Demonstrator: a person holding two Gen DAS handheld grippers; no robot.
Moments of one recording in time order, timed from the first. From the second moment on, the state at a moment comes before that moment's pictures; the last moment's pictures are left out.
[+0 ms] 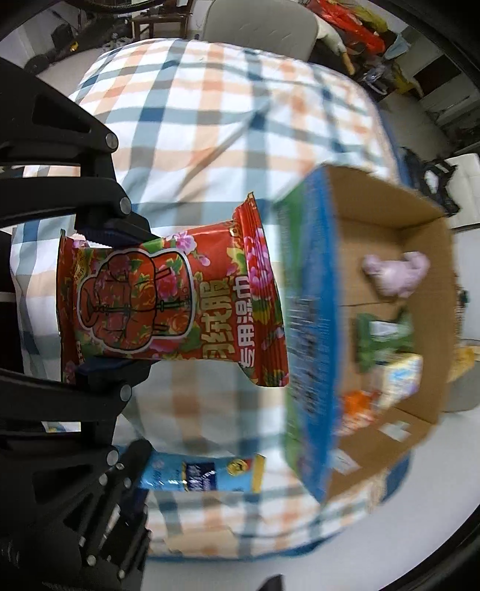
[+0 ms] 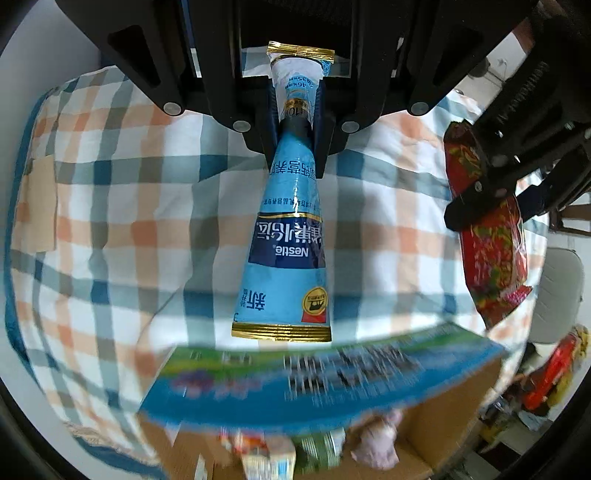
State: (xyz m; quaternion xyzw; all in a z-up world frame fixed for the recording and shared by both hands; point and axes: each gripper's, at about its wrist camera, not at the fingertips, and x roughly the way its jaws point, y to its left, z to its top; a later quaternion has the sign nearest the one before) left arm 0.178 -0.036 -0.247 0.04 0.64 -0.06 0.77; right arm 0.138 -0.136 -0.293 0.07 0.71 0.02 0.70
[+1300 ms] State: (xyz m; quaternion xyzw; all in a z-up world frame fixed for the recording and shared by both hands) left arm 0.416 -0.004 -0.316 -0.08 0.73 -0.07 0.67; right arm 0.394 -0.165 -0.299 0.17 0.68 -0.02 0.71
